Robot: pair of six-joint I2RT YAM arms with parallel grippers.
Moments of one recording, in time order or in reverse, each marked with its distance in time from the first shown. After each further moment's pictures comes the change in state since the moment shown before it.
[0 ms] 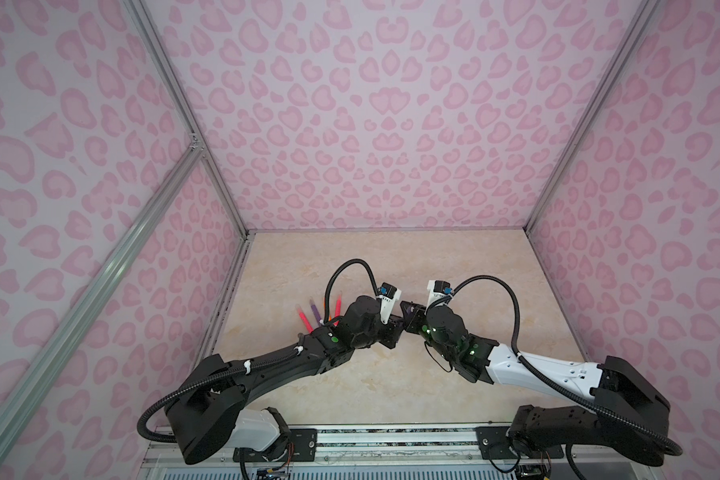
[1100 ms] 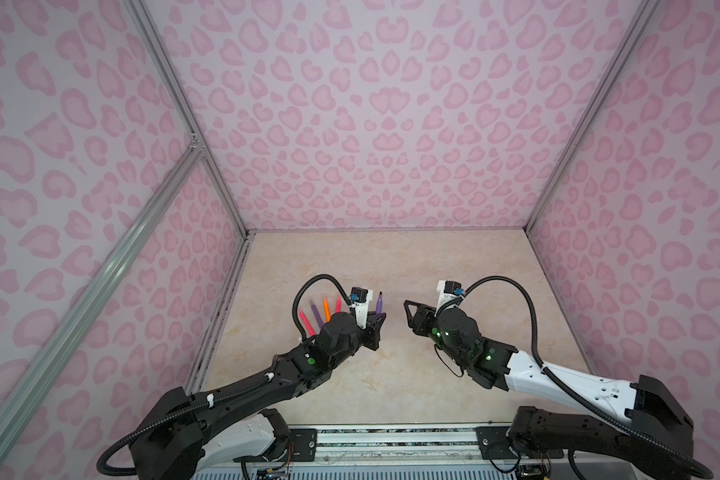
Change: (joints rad) left arm -0.005 -0.277 -0.225 0.159 -0.280 0.017; right arm 0.015 -0.205 -0.032 -0.188 0.077 -0.018
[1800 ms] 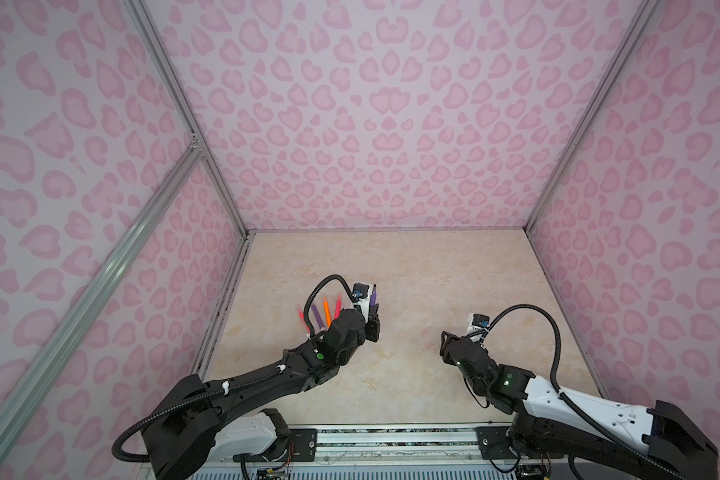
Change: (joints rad) left arm -0.007 0.120 0.063 -0.009 -0.230 0.079; right arm -0.019 -0.104 -0.264 -0.212 0.206 0.030
